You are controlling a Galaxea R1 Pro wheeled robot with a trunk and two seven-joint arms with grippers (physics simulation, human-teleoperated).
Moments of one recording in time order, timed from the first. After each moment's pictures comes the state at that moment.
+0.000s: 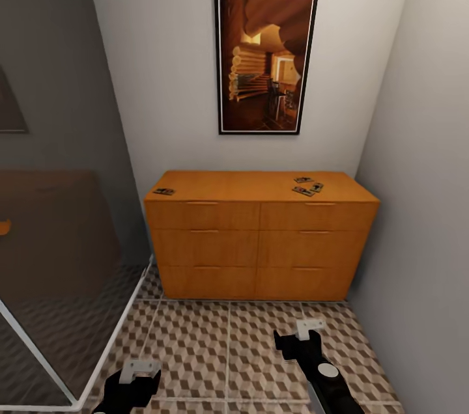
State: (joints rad) left arm -0.01 0.04 -0.03 -1.20 0.00 0.31 0.04; right arm -0.22 0.06 0.12 -1.02 0.01 0.22 -0.06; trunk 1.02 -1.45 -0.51
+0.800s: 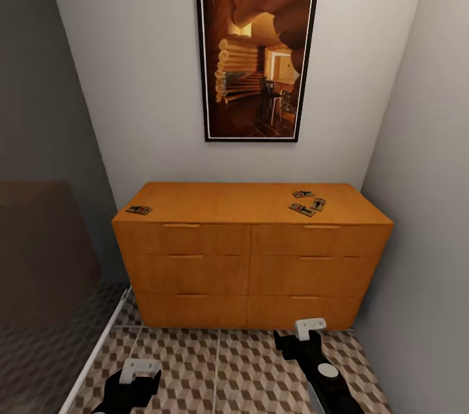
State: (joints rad) left arm -0.01 0.04 -0.04 -1.20 0.00 0.31 0.04; right arm -0.22 0.06 0.12 -1.02 0.01 0.22 -0.06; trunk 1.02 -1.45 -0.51
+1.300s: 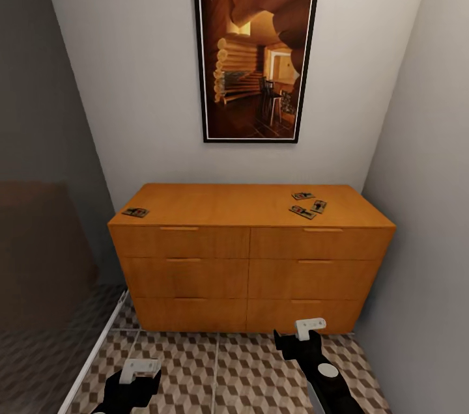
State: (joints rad) left arm -0.01 0.04 -0.04 -1.20 0.00 0.31 0.04; right arm -0.22 0.06 0.13 -1.02 0.01 0.22 -0.06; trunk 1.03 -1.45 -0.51
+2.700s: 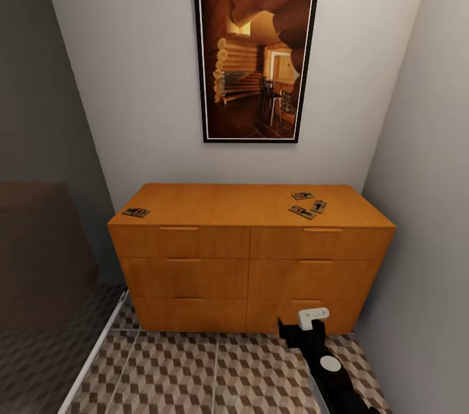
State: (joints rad) left arm -0.01 0.02 -0.03 -0.59 0.00 -0.09 0.04; right arm -0.22 0.05 0.12 -1.09 0.07 0.21 -0.07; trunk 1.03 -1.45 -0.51
